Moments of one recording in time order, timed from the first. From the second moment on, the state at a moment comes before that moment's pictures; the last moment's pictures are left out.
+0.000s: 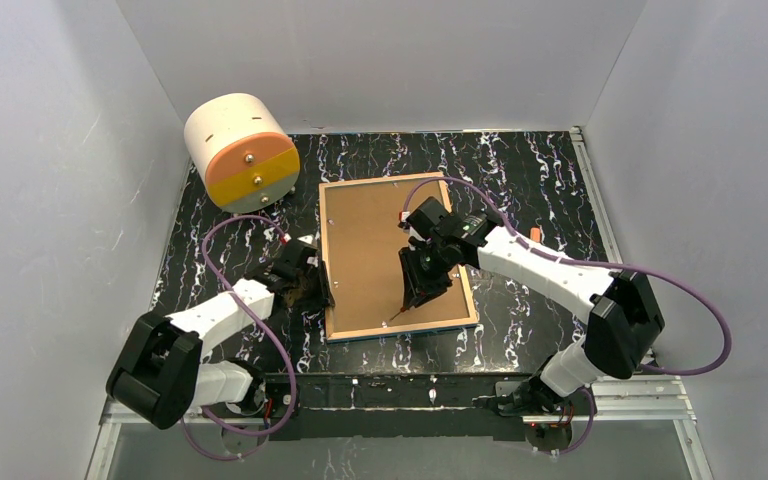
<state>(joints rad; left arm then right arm) -0.50 1.25 0.54 -0.34 0.01 -0.62 0.85 1.51 1.22 -0.88 -0.31 0.54</state>
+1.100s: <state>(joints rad) -0.50 1.26 0.55 -0.34 0.03 -0.61 0.86 1.59 1.20 -0.84 -0.35 0.52</state>
